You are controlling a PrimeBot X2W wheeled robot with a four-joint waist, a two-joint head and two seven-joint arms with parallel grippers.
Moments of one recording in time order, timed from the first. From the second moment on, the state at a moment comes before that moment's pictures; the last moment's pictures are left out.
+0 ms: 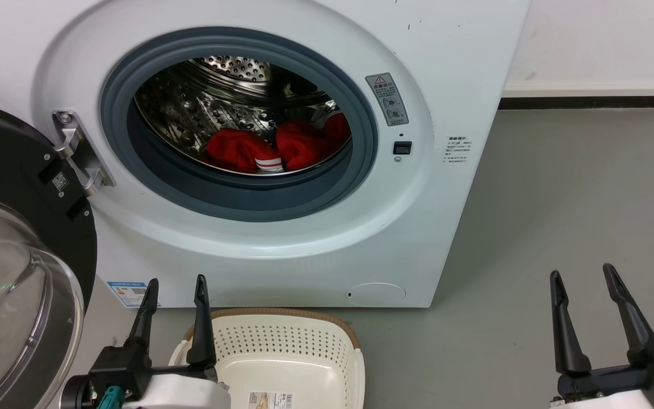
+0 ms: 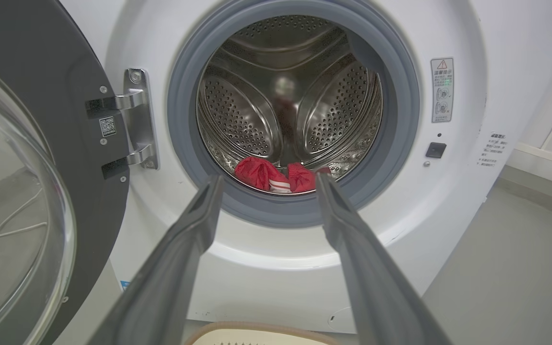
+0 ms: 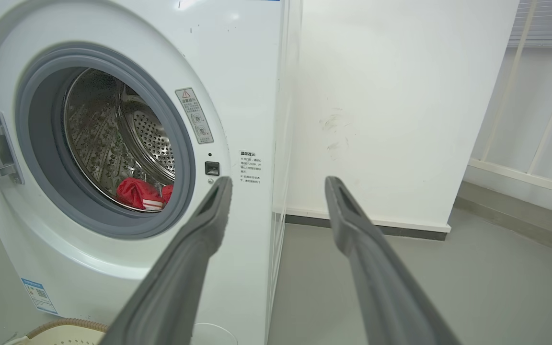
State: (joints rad) left arm 0.06 0.05 -0.05 0.02 -0.17 0.01 -0.26; right arm 0.16 -0.05 -0.04 -0.17 0.00 0.13 -0.26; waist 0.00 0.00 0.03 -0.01
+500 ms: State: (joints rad) left arm -0.16 0.05 -0.02 0.18 -0.12 -0.03 -0.26; right arm 0.10 -0.05 -0.01 -0.19 0.01 0.13 -0.26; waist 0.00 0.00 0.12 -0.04
